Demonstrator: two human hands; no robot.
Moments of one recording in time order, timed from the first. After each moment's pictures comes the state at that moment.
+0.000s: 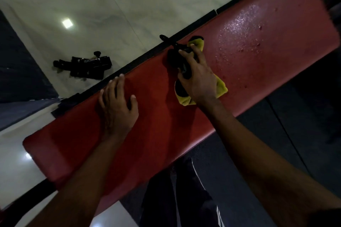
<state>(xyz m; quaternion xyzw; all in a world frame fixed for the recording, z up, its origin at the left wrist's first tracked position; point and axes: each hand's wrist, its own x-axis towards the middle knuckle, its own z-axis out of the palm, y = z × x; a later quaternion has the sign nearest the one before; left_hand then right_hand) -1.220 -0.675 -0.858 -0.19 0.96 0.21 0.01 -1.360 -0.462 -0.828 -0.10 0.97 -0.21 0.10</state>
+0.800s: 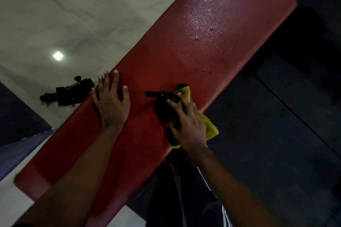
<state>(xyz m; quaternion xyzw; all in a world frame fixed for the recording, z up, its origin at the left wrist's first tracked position) -1.287 -0.618 -0.869 -0.13 0.97 0.19 0.03 -1.212 -0.386 -0.819 -0.02 0.97 -0.24 0.10</state>
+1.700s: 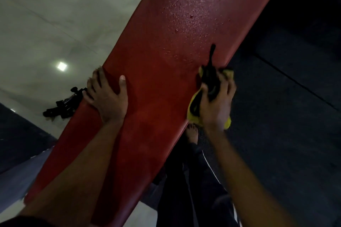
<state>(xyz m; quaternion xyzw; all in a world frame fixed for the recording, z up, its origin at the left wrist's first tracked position) -1.330 -0.579 -0.874 -0.17 0.98 0.14 0.02 -1.254 -0.320 -0.844 0.34 0.86 -0.38 -0.04</state>
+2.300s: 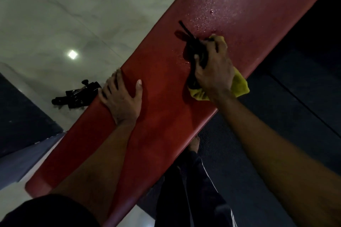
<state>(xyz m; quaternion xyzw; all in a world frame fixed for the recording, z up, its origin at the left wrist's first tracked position) -1.330 -0.575 -0.880 -0.19 0.98 0.09 -0.02 -1.397 -0.321 -0.837 0.08 0.97 -0.22 0.00</state>
